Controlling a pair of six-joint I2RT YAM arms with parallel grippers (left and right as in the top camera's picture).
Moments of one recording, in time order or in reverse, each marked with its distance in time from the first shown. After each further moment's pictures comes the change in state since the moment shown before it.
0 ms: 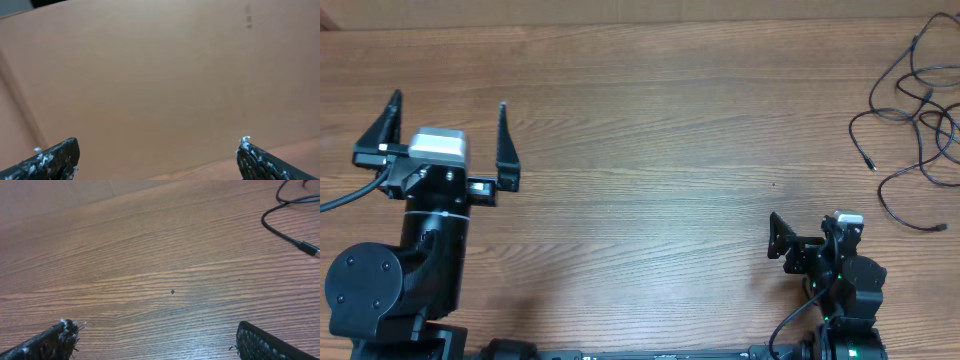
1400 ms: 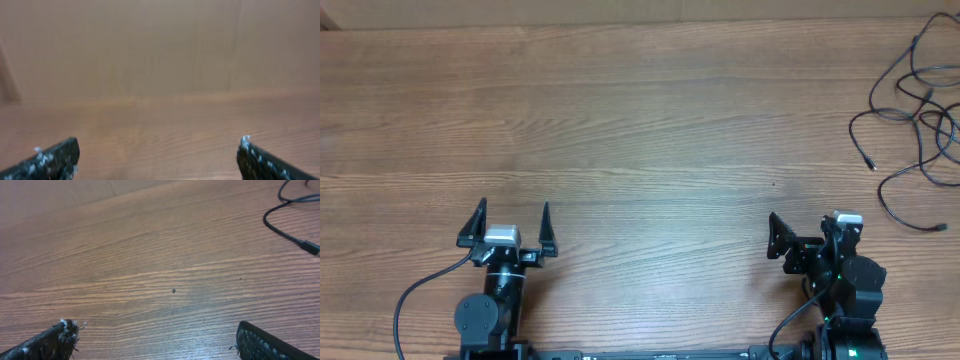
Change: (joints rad) left arm 0.171 -0.635 -1.128 0.381 0.148 -0.231; right arm 0.000 0.000 -0.002 0.000 -0.007 0.000
